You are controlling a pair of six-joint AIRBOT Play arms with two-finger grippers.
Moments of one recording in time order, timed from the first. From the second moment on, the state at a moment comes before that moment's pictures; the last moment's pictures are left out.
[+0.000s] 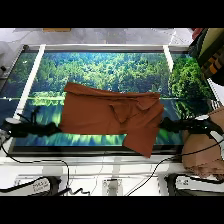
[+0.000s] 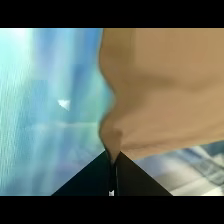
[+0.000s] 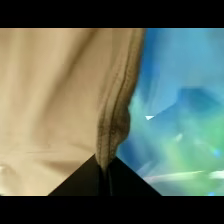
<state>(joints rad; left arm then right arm) 0.47 -1.35 0.75 0.83 -1.14 -0.88 -0.44 -1.41 0.72 -0.71 1.05 0.92</state>
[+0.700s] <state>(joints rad) 0.47 -0.78 1.29 0.53 -0.98 -0.87 -0.44 -0.68 1.31 -0.57 1.15 0.95</state>
